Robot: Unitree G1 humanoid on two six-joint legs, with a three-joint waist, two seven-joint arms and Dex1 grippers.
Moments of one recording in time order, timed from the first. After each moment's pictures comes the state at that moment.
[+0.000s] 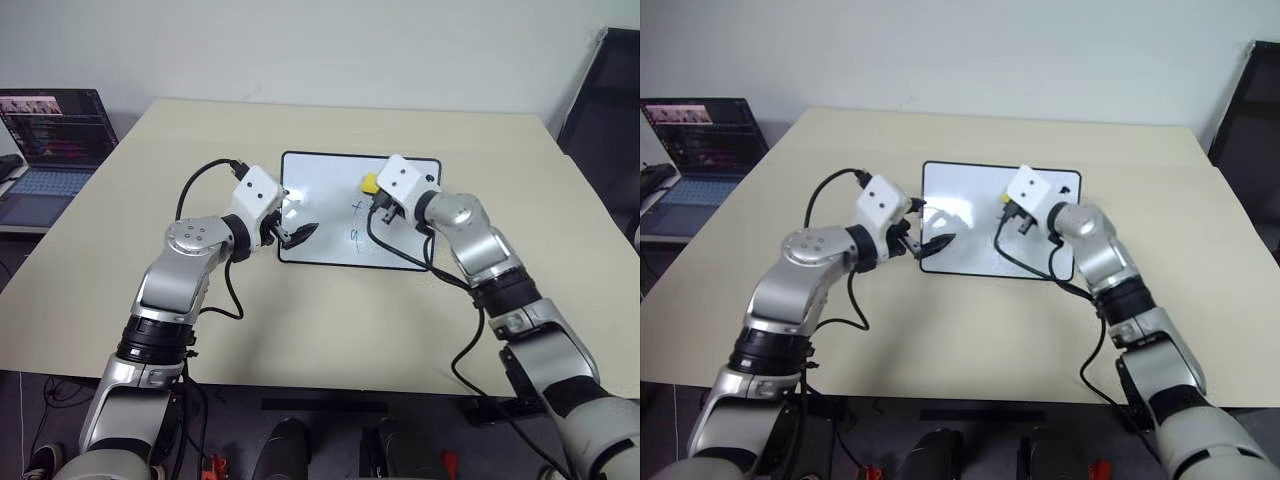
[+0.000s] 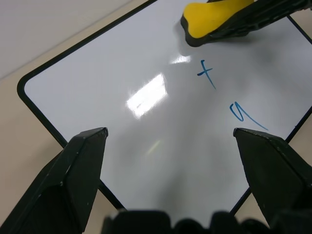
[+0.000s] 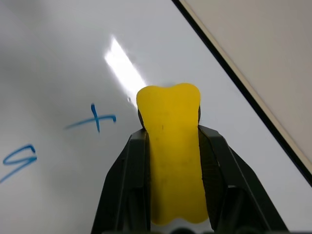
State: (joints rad) left arm -0.63 0.54 -0.09 0.01 -0.13 0.49 -0.71; right arm -0.90 -0.36 0.29 0.40 -0.21 0.32 0.52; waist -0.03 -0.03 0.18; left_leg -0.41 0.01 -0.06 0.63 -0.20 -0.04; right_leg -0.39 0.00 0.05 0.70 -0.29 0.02
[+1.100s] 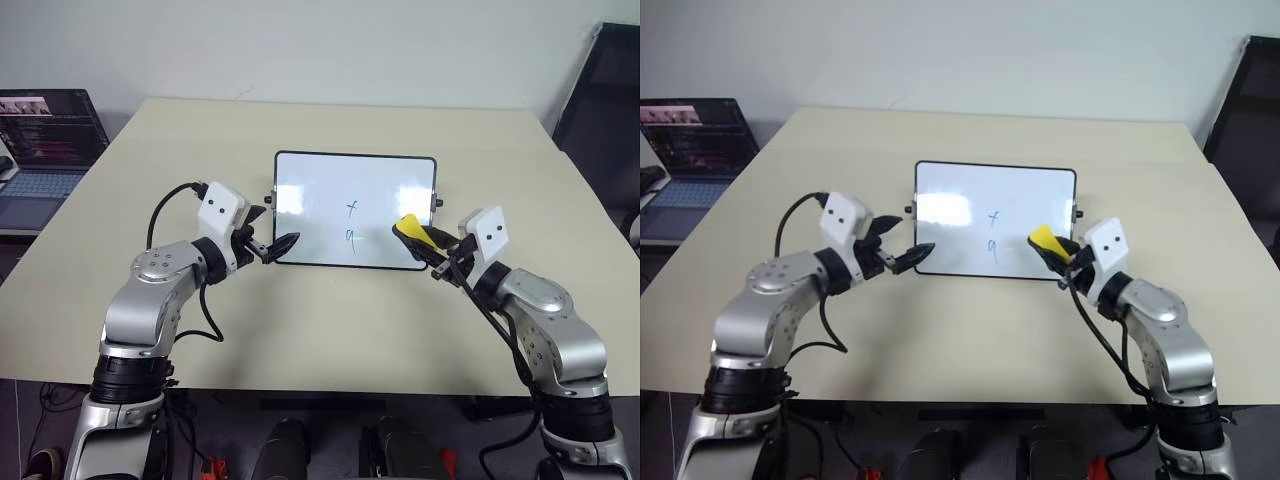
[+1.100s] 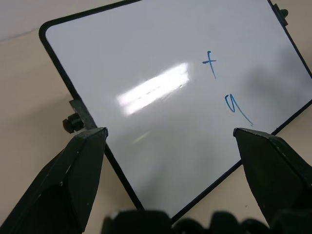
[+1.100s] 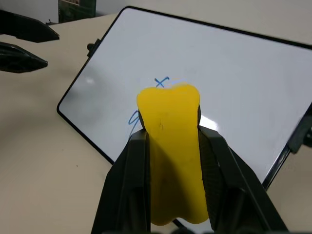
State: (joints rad) left arm -0.44 0.56 0.08 -0.15 -0.30 0.60 -0.66; right arm -0.27 -0.38 -0.06 -0.41 0.27 0.60 0.58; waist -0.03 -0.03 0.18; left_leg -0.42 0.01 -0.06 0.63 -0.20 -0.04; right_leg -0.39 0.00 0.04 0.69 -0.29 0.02
